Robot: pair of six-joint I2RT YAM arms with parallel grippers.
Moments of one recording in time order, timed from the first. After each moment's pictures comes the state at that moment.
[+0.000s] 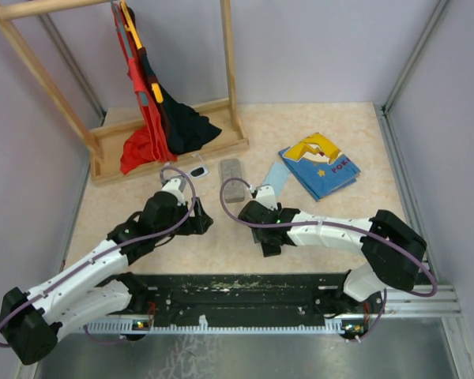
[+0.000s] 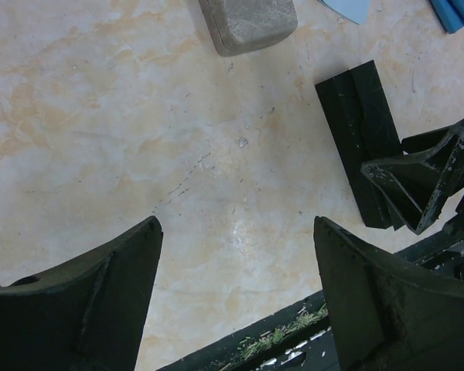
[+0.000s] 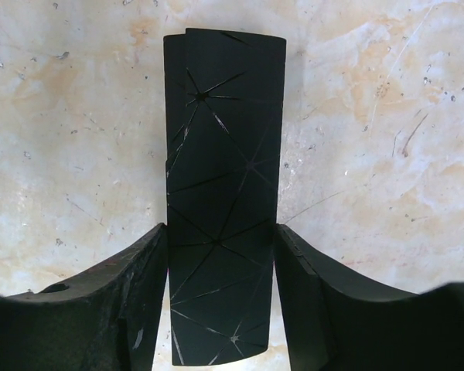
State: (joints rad) left arm -0.71 0.86 0.57 -0.32 -0.11 -0.60; right arm 1.02 1.48 0.83 -0.49 0.51 0.65
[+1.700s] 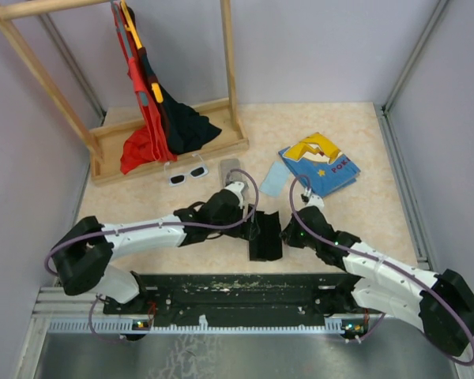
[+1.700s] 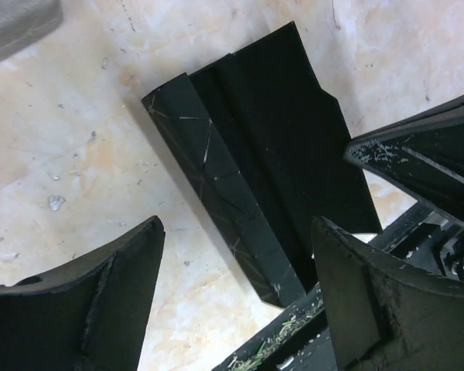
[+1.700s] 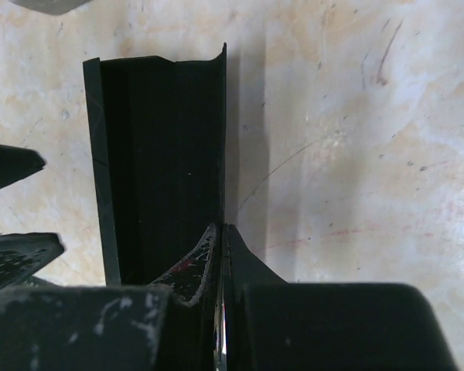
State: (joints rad) left arm -0.98 1.44 0.79 -0.03 -0.08 -0.61; right arm 0.73 0.92 0.36 -0.18 0.15 0.81
